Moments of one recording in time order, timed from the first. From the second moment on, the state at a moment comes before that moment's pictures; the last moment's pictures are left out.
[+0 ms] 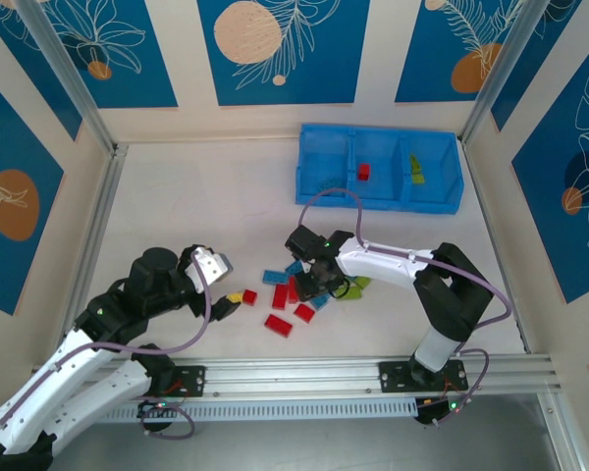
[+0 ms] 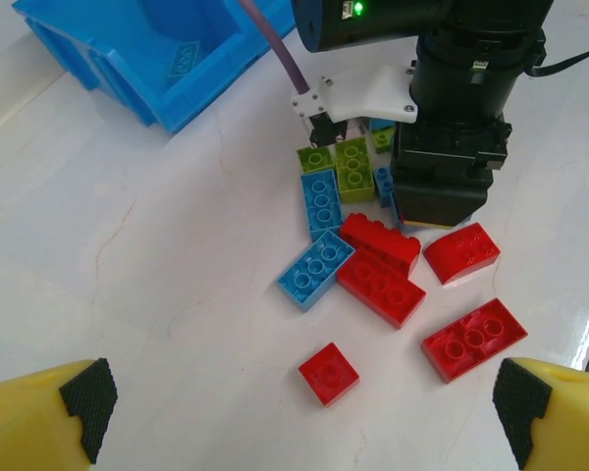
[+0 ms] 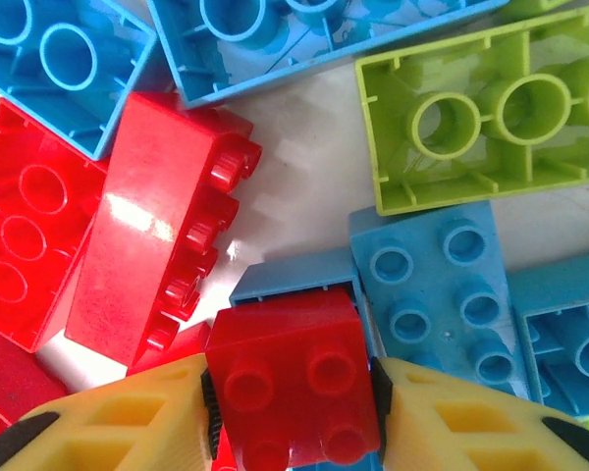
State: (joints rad) left arm -0.68 0.61 0.75 -0.72 0.15 0.30; right arm 0.86 1.67 1.06 -0.78 -0.05 0.45
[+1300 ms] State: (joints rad) left arm -0.66 0.64 0.75 -0.76 0.09 0.26; right arm 0.14 2.13 1.92 -0.84 0.08 0.39
